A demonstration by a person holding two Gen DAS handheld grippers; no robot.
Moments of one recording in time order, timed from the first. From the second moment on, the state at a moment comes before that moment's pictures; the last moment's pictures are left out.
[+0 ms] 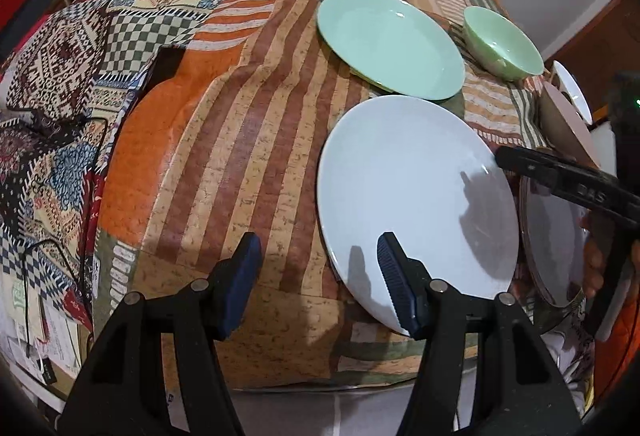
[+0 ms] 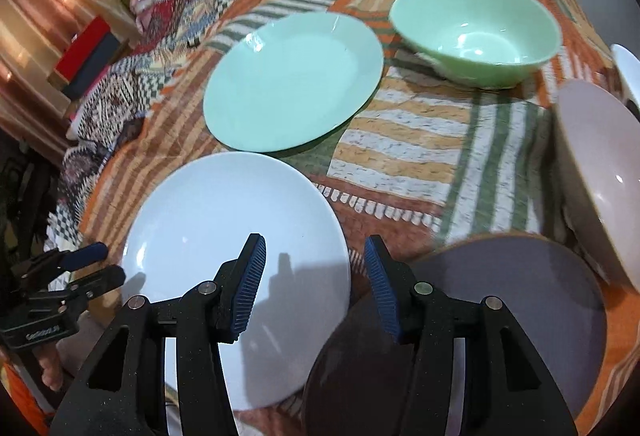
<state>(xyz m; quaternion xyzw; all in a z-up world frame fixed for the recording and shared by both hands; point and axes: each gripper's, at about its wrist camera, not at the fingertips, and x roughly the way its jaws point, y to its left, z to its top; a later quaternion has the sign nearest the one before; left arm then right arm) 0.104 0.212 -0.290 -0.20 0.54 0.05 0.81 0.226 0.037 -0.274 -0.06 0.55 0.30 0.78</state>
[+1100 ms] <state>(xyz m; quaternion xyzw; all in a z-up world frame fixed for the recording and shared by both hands) 0.102 0.220 -0.299 -0.22 0.55 0.03 0.81 0.220 0.065 -0.303 -0.08 0.58 0.34 0.74</state>
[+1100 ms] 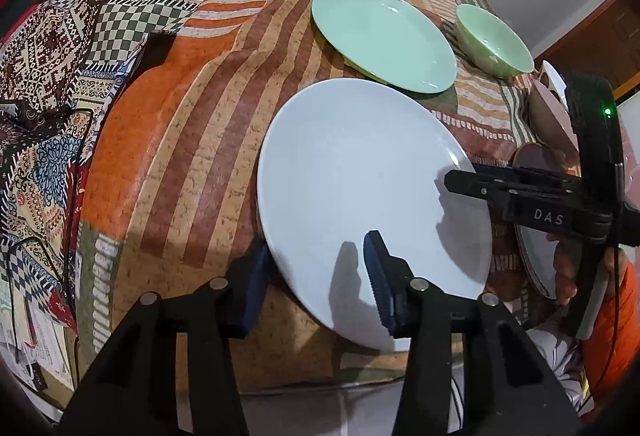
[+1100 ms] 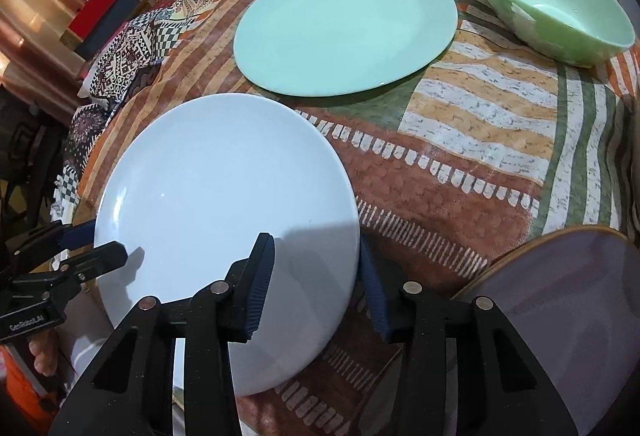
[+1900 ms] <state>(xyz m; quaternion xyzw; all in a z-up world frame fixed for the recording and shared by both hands) 0.092 0.226 -0.286 -0.20 0.53 0.07 0.82 0.209 0.055 -0.292 -0.03 0.58 0.32 0.75</state>
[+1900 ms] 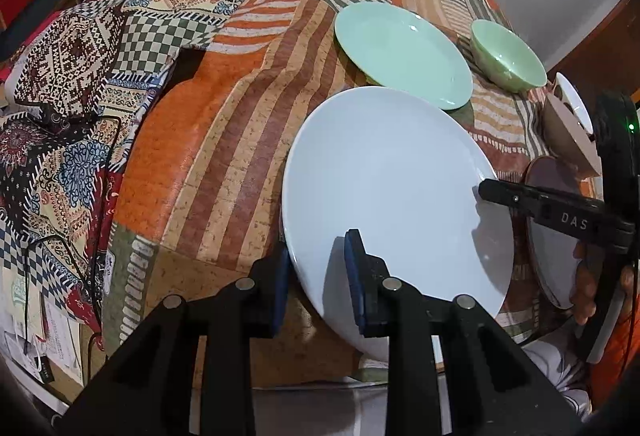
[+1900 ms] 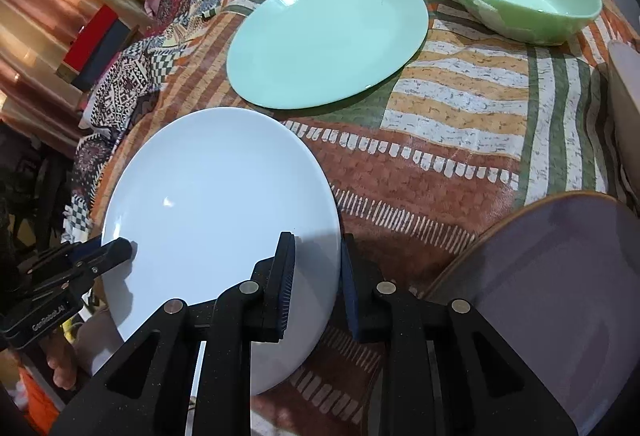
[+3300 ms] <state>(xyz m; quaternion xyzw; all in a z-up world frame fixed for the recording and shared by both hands) 0.125 0.109 -0.216 -0.15 0.49 -0.04 0.86 0.184 -0.081 -0.228 0.06 0.52 0.24 0.82</state>
